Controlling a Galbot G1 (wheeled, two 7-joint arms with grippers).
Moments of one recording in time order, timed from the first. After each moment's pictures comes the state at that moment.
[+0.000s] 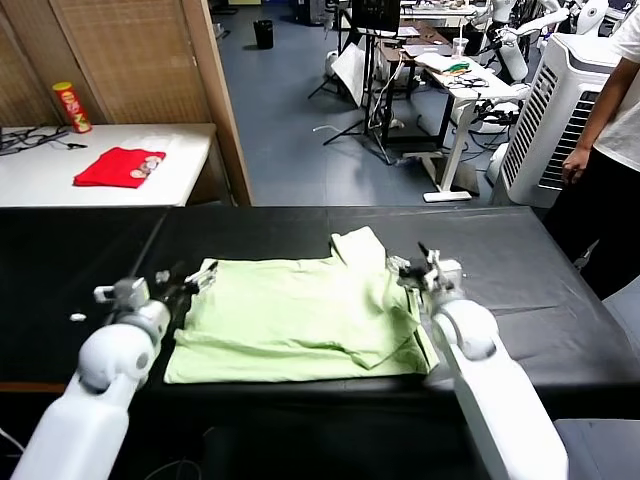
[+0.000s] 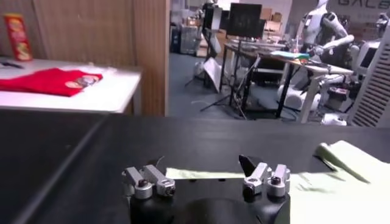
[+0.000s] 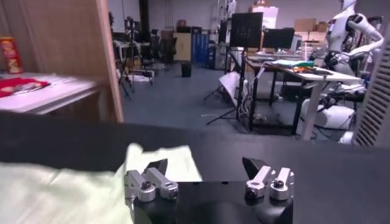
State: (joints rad) left arm 0.91 -1.04 -0.41 -1.69 -0.69 0.57 -0.15; right arm -0.58 1.30 0.20 1.33 0.43 -0.50 0.07
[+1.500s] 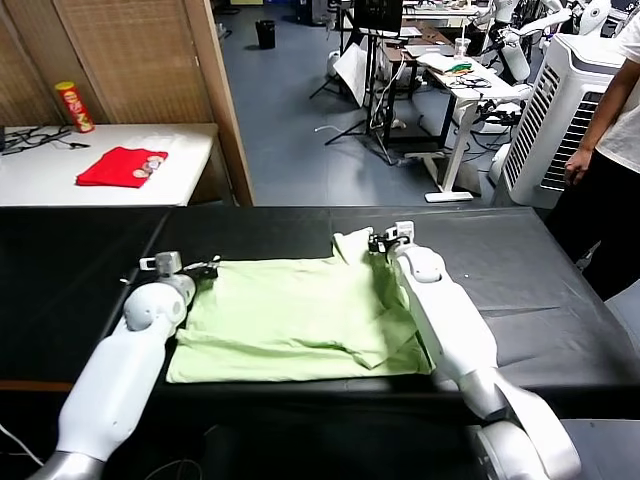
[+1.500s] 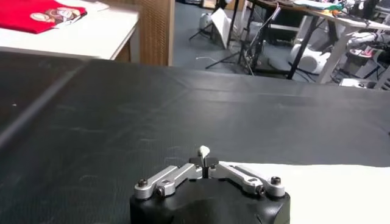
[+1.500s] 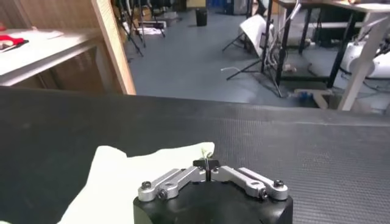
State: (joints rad) left arm 0.73 -1.08 -0.32 -1.36 -0.67 0.57 -0.07; right arm -0.42 1.39 0.18 0.99 0.36 -0.40 -0.07
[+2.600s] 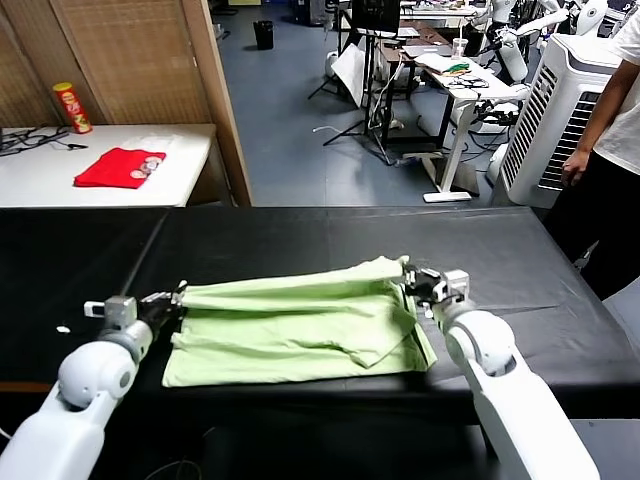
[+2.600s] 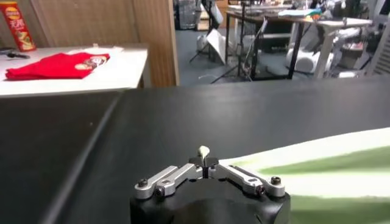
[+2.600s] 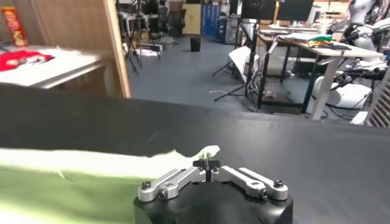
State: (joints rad) left arm 1.22 -0.93 -0.53 -1.88 -0.62 0.54 -0.11; right arm -1.05 1.10 0.33 1.90 0.45 -0.62 0.08
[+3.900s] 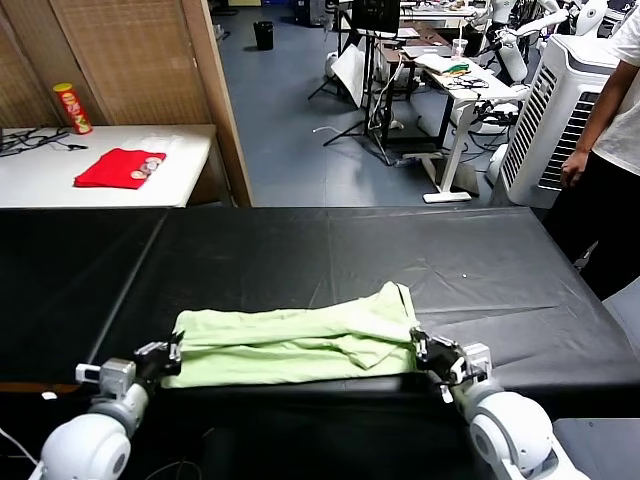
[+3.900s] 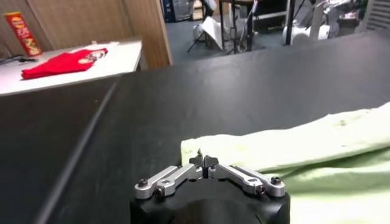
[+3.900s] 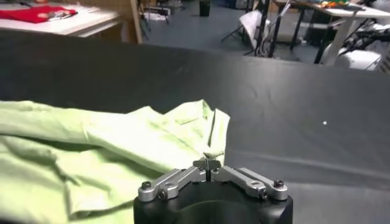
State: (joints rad) left arm 1.55 -1.01 -0.64 -2.11 -0.45 0.54 -0.11; right arm -1.38 1.07 0.43 2.15 0.45 -0.68 0.08
